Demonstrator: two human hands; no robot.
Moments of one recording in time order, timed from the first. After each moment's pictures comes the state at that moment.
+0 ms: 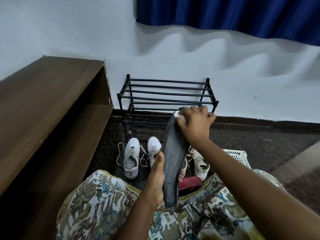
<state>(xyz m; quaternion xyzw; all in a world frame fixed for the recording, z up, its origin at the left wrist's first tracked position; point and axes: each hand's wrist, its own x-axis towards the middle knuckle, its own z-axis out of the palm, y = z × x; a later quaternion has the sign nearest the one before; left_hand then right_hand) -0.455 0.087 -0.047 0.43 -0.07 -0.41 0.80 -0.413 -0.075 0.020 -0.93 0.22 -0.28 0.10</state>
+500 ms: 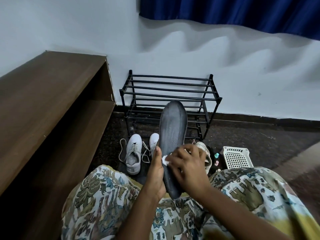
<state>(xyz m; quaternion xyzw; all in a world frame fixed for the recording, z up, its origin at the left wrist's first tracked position) -0.453 0.089 -0.038 0.35 0.05 -0.42 0.83 -0.507 -0.009 -0.030 -0.97 0.05 -0.21 0.09</state>
